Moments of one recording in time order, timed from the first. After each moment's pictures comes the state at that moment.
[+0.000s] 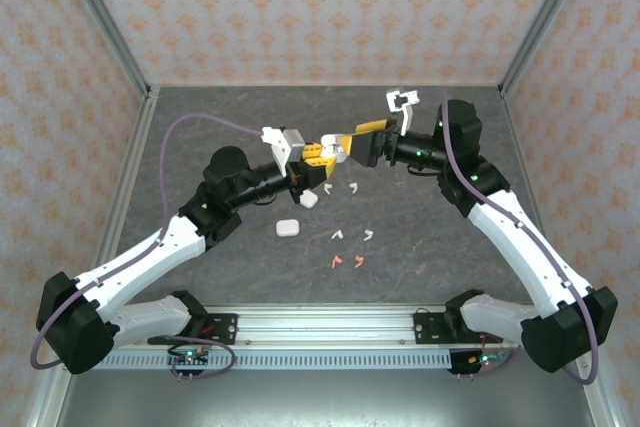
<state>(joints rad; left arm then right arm) -0.64 1.12 0.86 0.31 0.43 -0.13 0.41 1.15 1.13 -0.14 -0.80 0.51</state>
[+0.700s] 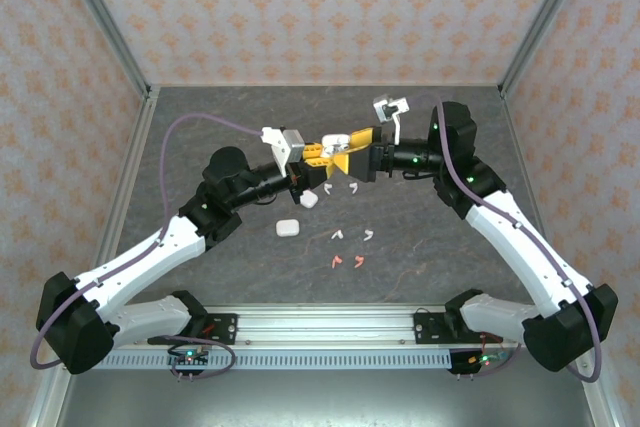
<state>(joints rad) -0.64 1.12 0.86 0.33 0.44 -0.13 0.46 1.14 1.13 -0.12 -0.96 0.47</state>
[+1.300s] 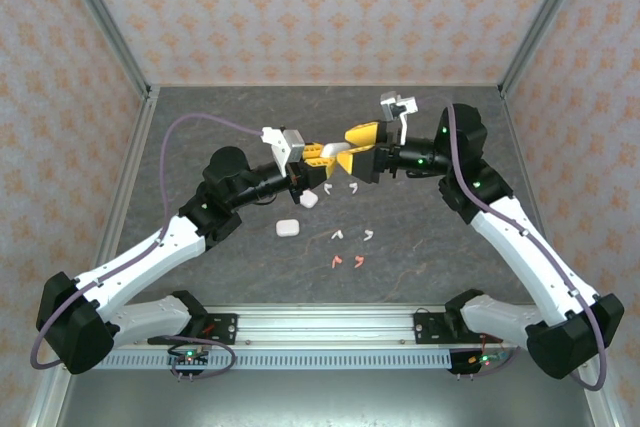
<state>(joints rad) -0.64 1.12 0.86 0.31 0.44 -0.13 0.46 1.10 1.13 -0.08 -0.93 0.45</state>
